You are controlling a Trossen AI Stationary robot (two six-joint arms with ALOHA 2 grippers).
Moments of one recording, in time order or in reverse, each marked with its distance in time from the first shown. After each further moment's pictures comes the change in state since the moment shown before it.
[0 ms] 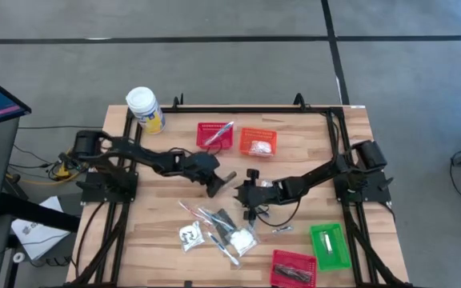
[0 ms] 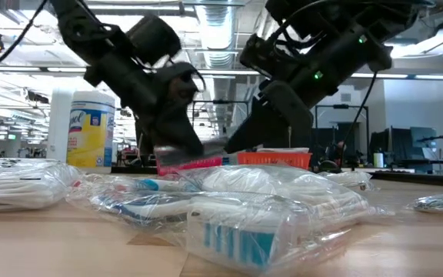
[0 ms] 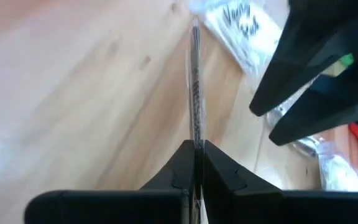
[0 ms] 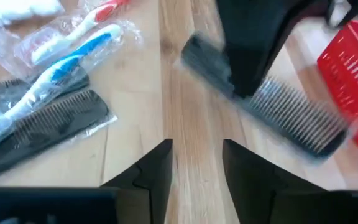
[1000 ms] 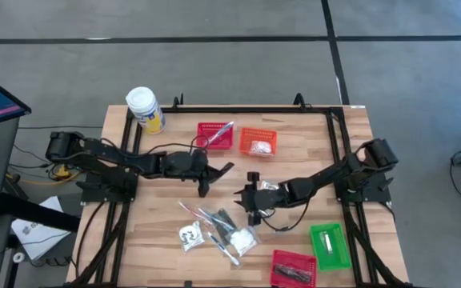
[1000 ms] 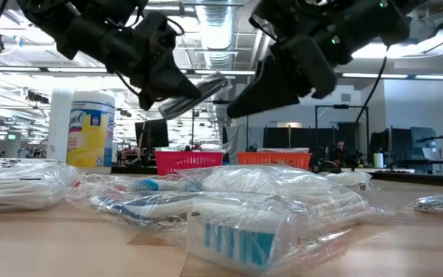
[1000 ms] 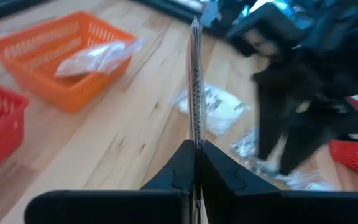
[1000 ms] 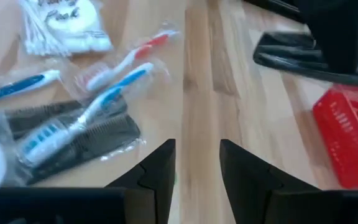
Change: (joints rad) left arm -0.083 -0.256 -0.096 0.119 -0.226 0.213; right arm 0.052 -0.099 0.000 -0.018 -0.002 -0.105
